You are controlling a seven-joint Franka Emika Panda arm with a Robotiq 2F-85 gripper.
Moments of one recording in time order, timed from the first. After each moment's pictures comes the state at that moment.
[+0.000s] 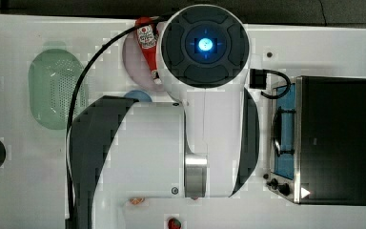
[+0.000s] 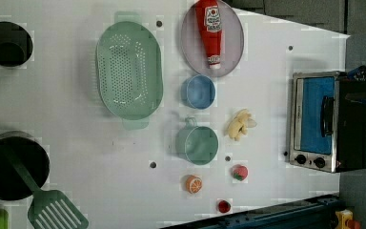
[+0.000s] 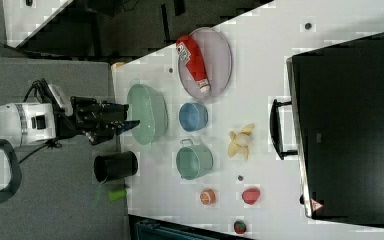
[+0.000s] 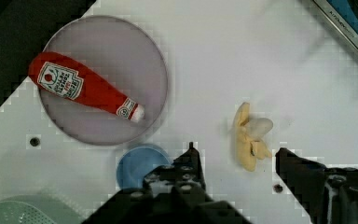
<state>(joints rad) 0.01 -0.03 -0.01 -1.80 -0.02 0.19 0.04</state>
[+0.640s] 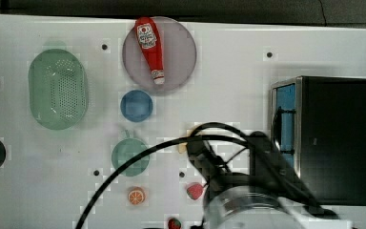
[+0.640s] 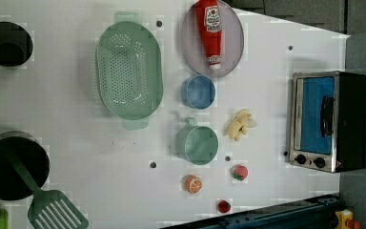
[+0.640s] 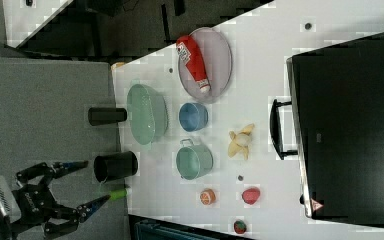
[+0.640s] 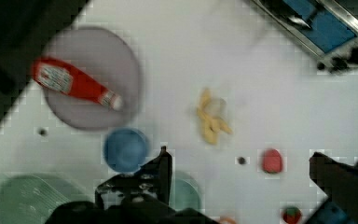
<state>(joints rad) -0.03 -0.49 -0.05 -1.98 -0.03 0.09 0.04</state>
